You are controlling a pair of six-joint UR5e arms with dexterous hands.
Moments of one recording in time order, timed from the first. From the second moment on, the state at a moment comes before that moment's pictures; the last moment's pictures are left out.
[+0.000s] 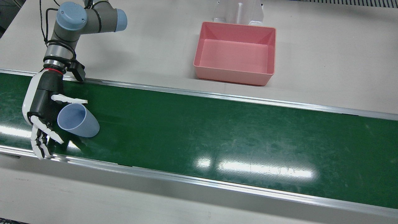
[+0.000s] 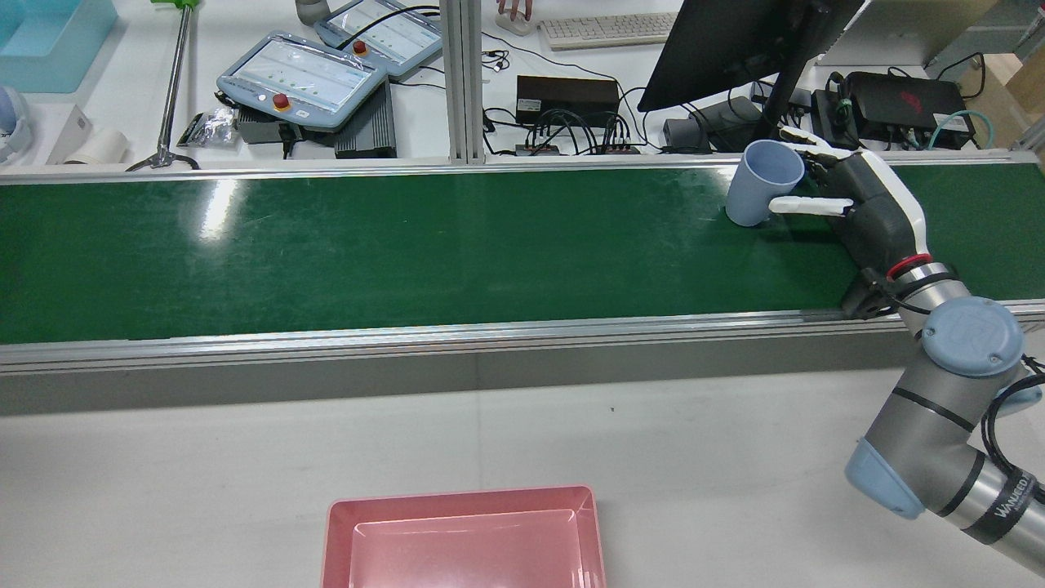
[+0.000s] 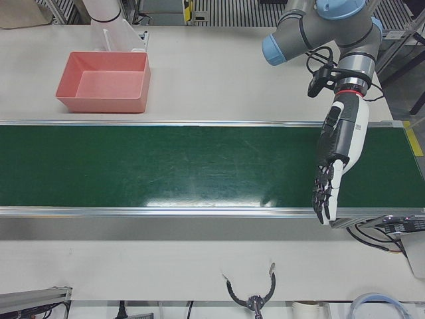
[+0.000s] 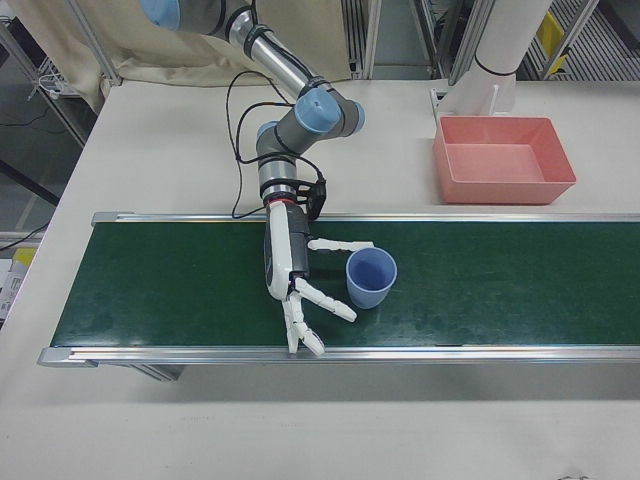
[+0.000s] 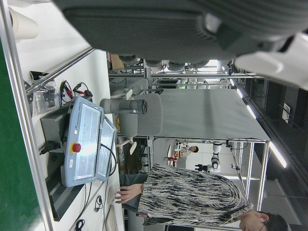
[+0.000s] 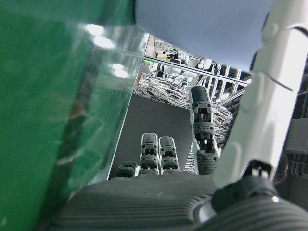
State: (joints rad) left arm -1.44 -1.71 -1.76 0.24 1.79 0.00; right arm 0.86 -1.41 1.77 -3.40 -0.95 -0.30
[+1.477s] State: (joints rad) left arm -1.44 -1.71 -1.76 0.24 1.79 0.00; right arm 0.82 -1.45 2.25 -3.56 -0.94 -0.50
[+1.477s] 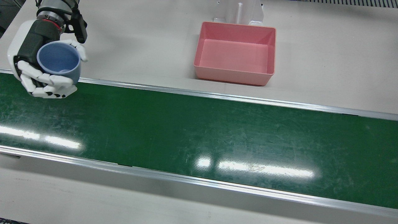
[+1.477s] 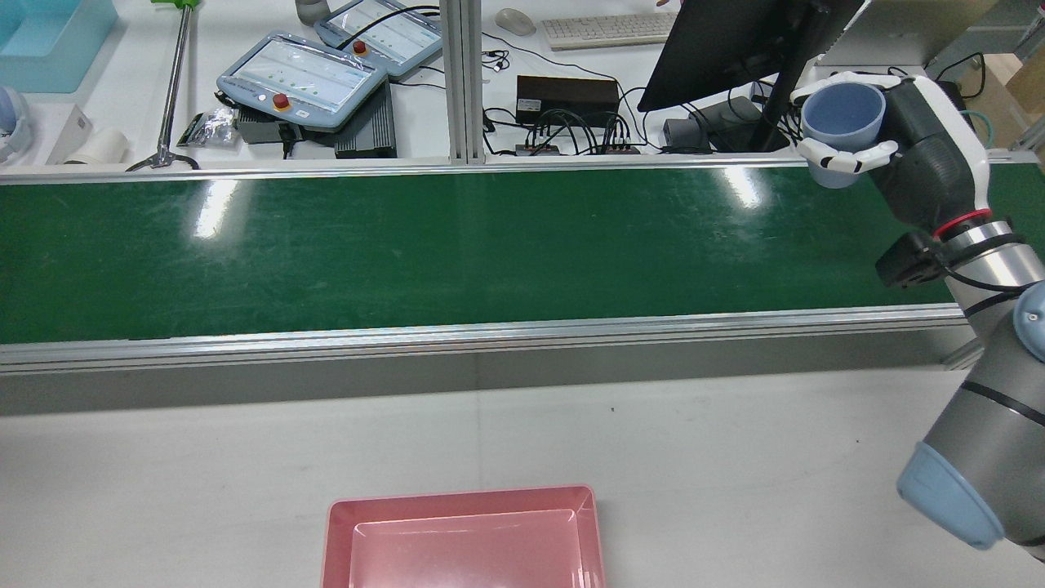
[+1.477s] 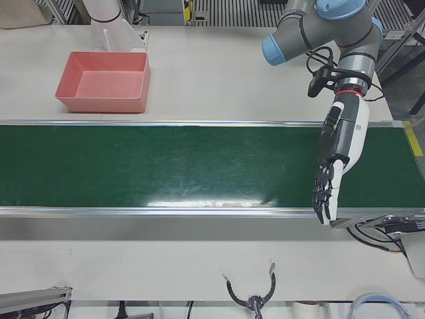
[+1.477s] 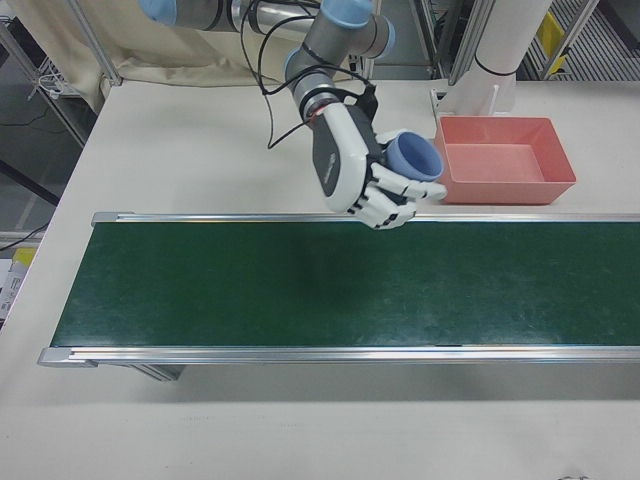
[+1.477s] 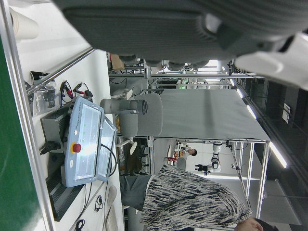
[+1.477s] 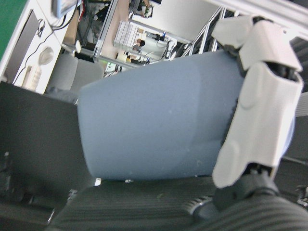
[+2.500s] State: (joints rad) left arm -1.44 -1.71 -1.76 0.24 1.79 0.00; right arm 0.02 -1.38 2.31 -3.48 -0.63 -0.92
